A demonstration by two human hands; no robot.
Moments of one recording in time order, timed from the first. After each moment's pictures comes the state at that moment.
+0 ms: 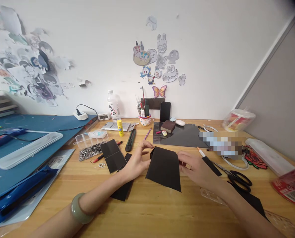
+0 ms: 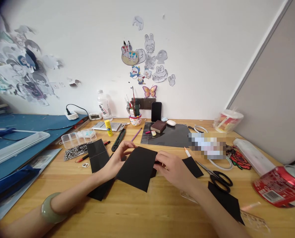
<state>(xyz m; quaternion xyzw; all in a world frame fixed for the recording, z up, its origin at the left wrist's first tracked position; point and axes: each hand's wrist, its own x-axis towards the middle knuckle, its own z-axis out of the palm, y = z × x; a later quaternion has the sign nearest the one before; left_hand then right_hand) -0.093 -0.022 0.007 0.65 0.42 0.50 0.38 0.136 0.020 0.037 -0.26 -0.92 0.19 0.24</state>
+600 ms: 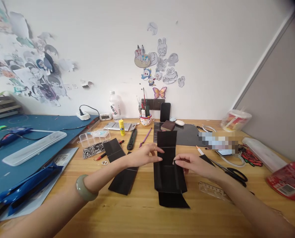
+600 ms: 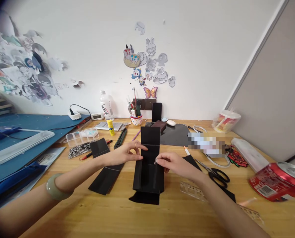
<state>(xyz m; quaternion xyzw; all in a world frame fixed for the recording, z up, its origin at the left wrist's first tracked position) -0.094 -0.008 0.043 0.76 0.42 0.32 0.37 0.142 0.027 0.038 -0.30 -0.86 0.37 0.16</state>
